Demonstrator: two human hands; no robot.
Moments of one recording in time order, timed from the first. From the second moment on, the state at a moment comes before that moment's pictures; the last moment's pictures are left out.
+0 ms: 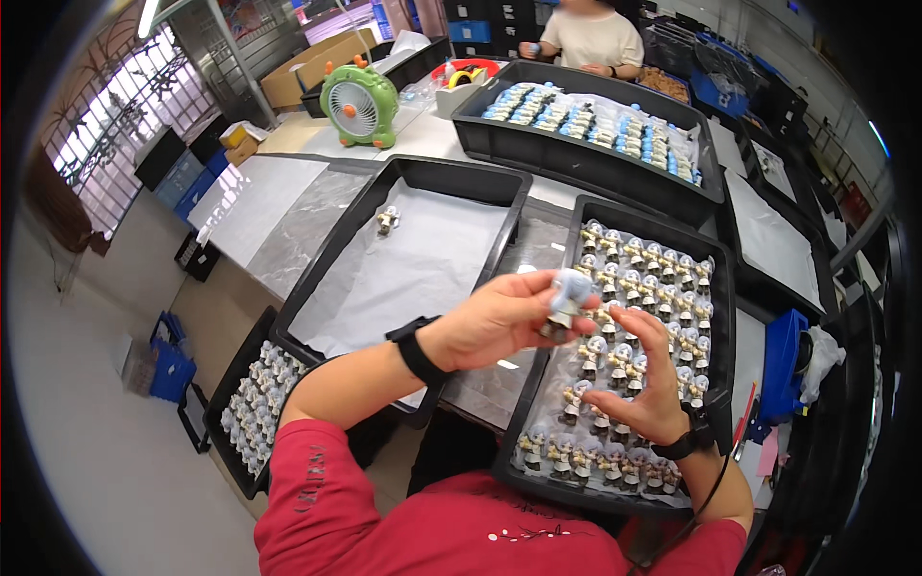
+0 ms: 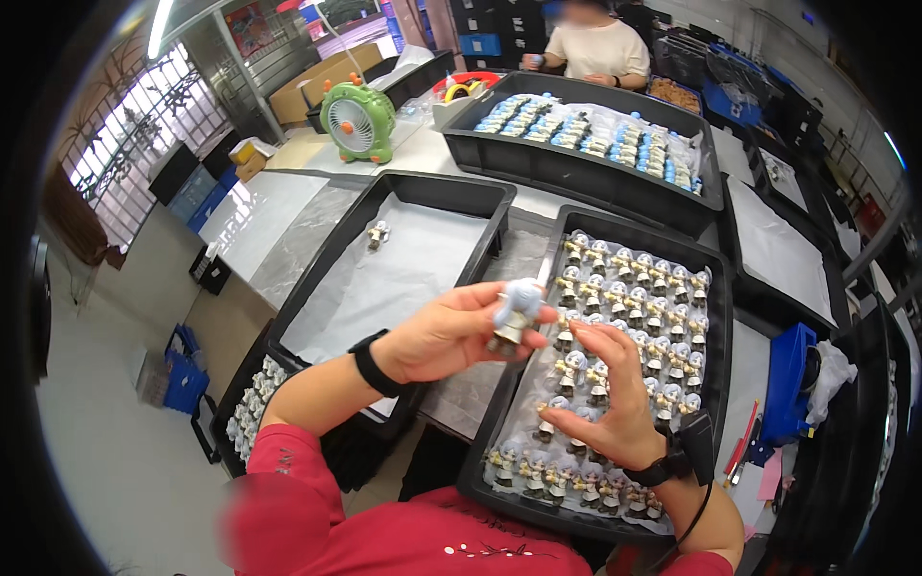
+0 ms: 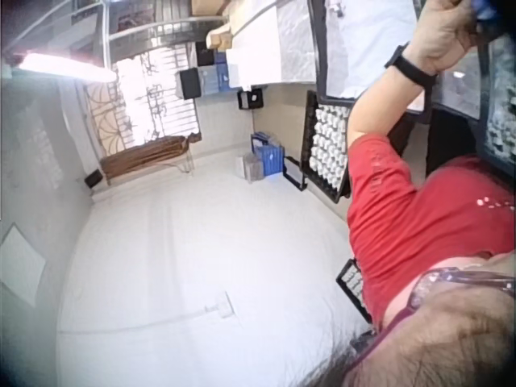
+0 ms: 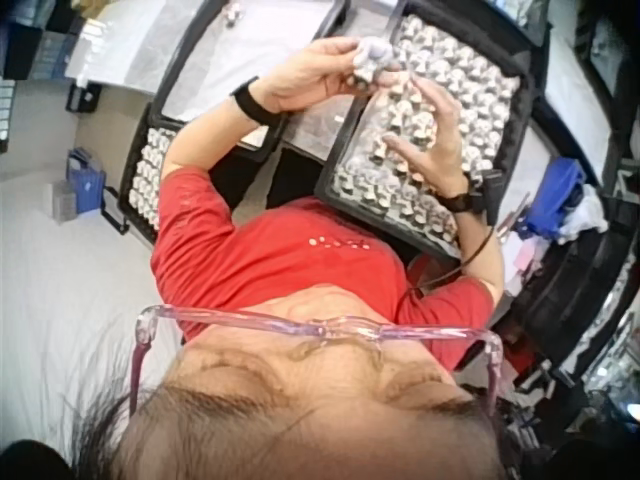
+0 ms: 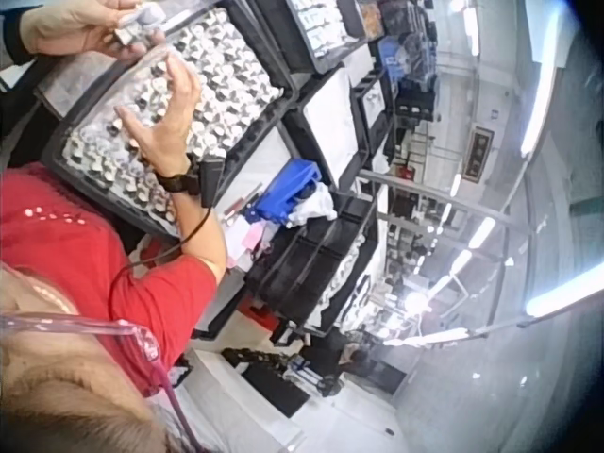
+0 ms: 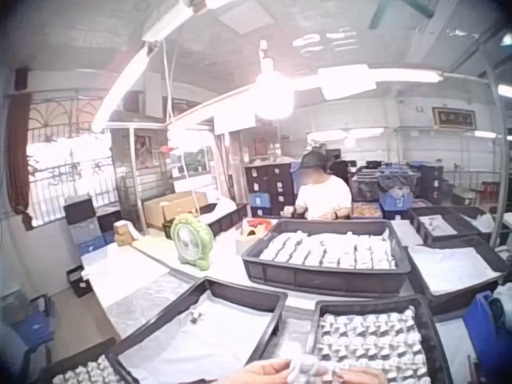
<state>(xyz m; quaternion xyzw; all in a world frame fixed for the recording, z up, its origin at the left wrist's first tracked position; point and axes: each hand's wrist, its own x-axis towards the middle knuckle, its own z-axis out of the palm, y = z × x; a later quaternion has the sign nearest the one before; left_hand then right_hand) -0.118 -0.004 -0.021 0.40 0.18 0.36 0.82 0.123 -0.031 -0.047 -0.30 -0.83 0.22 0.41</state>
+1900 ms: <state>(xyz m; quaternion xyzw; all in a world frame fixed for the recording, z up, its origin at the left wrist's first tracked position) -0.101 -0.015 -0.038 0.41 0.23 0.33 0.82 0.250 -0.016 0.008 -0.48 -0.78 -0.03 0.39</state>
